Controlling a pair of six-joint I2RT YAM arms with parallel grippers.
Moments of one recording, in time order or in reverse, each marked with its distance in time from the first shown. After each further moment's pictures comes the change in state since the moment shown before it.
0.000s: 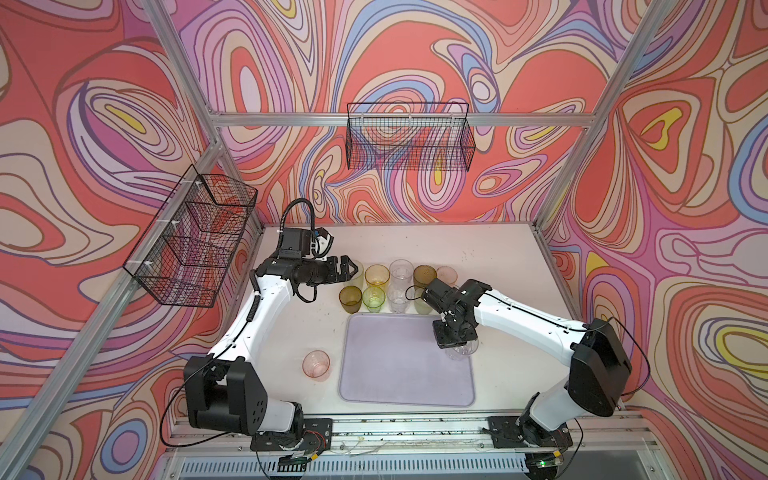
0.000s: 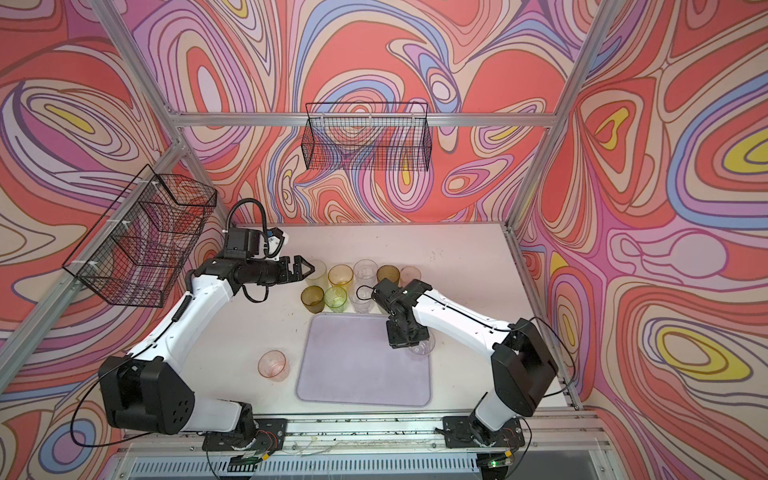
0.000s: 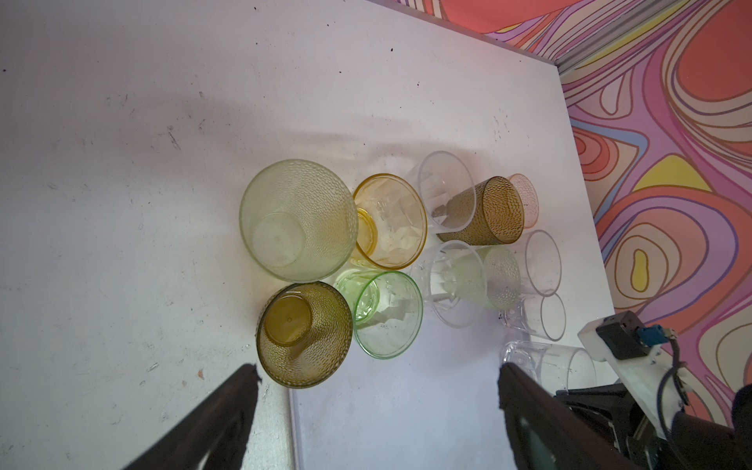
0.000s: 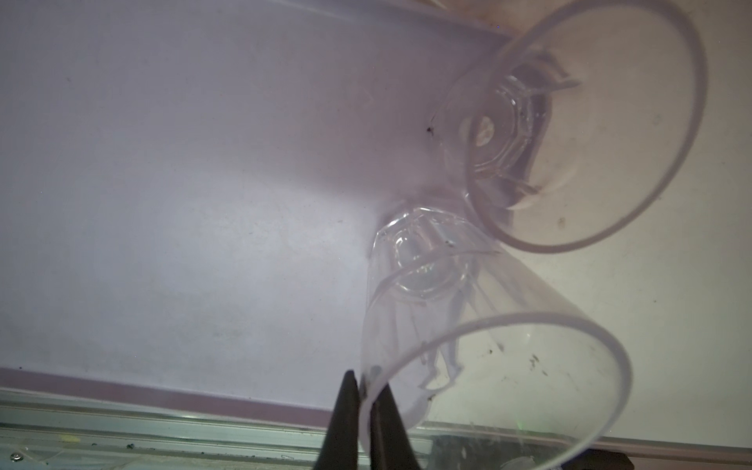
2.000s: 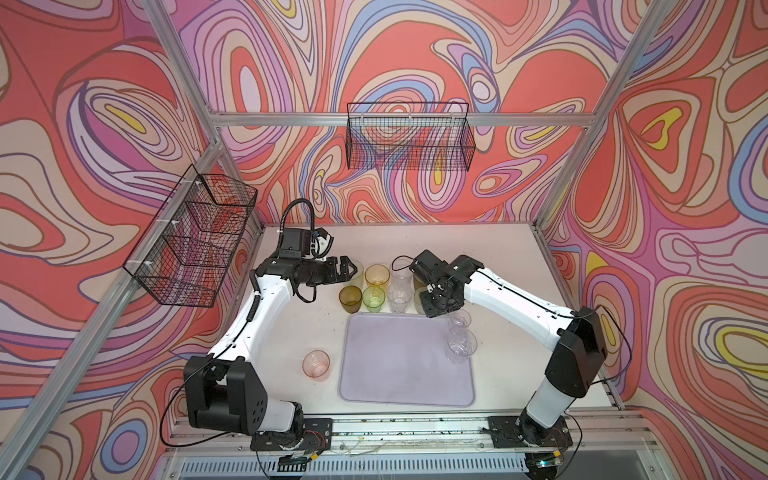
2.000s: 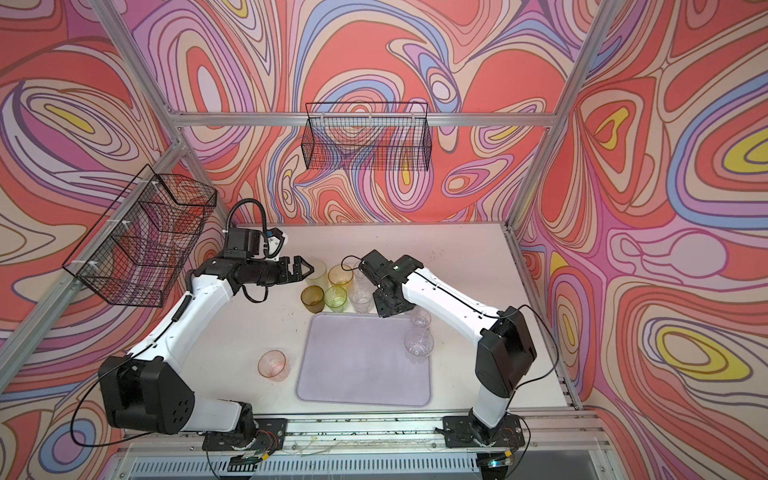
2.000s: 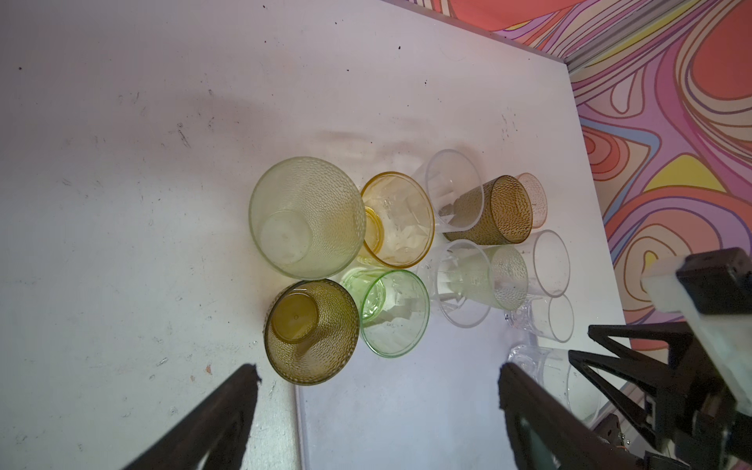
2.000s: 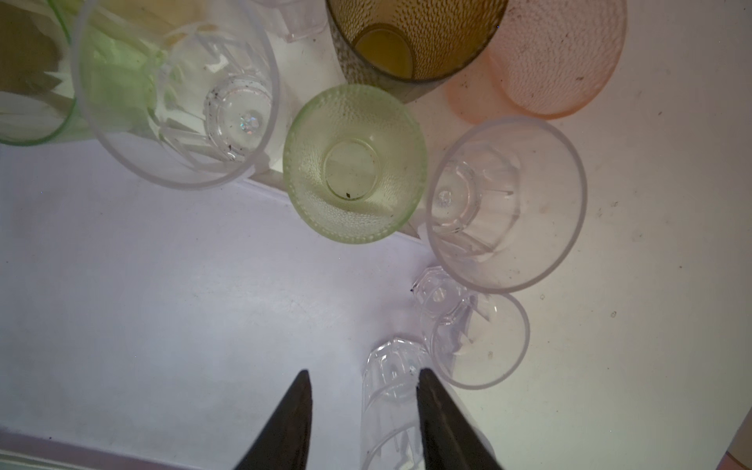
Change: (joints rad) left arm 0.000 0.000 0.000 -0.009 -0.018 0.004; right arm -0.044 0.146 0.325 0.006 0.157 -0.201
